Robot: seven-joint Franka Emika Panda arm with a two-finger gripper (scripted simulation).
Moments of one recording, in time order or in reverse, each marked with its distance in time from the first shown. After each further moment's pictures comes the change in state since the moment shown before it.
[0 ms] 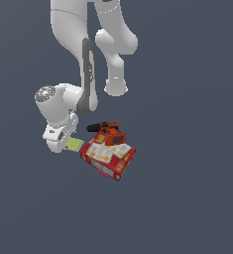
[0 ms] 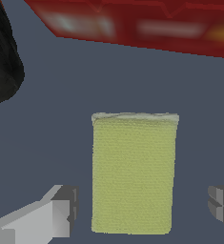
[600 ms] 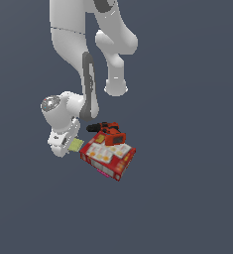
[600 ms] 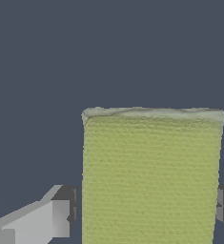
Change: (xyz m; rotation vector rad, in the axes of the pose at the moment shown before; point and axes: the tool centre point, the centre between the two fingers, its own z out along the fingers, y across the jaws) arm 0.000 -0.001 0.042 0.000 0.000 -0.004
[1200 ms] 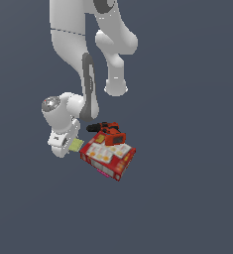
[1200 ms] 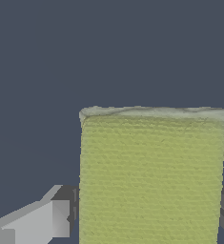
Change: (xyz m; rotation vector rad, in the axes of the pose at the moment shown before) arm 0.000 0.001 0.003 -0.002 0.000 0.000
